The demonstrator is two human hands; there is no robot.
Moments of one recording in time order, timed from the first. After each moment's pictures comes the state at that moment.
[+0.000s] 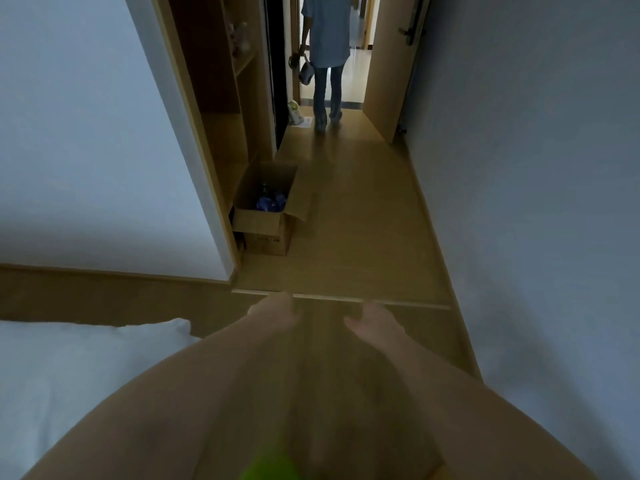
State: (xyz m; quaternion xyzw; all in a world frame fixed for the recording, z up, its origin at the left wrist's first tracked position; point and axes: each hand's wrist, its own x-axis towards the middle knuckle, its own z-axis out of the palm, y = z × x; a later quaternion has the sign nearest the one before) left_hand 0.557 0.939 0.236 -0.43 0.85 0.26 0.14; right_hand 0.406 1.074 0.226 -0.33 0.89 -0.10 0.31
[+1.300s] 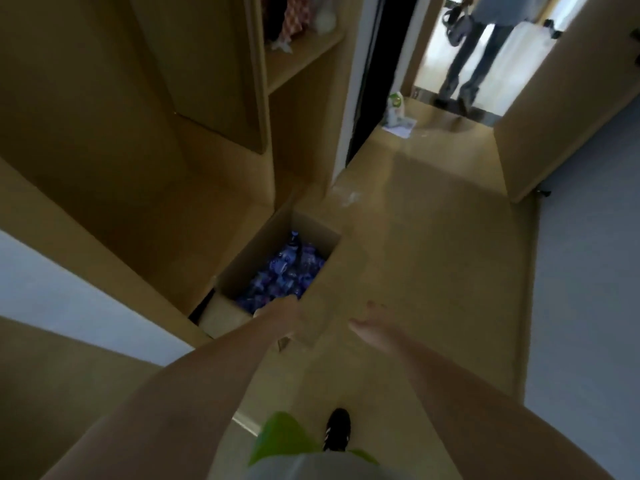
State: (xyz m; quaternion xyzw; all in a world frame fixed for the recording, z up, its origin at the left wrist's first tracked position) left_hand 0.079 0.269 0.155 -0.61 0.69 0.36 0.16; right_hand -0.110 0.330 0.139 -0.44 0.81 0.02 0.38
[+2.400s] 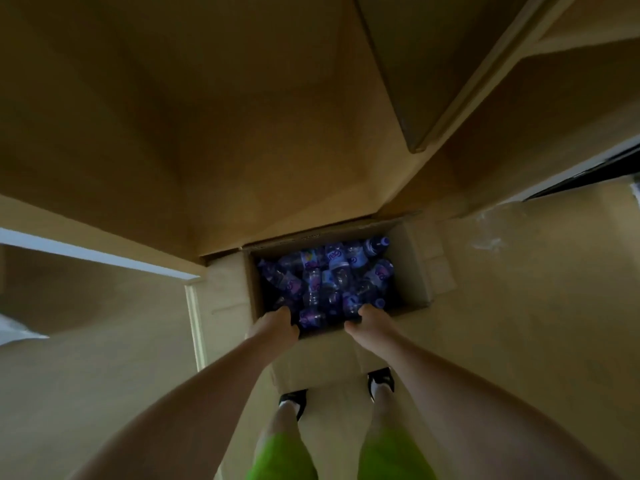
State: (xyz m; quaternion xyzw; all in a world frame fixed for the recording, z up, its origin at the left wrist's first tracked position) left_hand 0.077 0.093 -0.031 -0.81 0.32 0.49 0.06; right_hand -0.084 -0.016 -0.027 -0.67 0.55 0.28 0.41
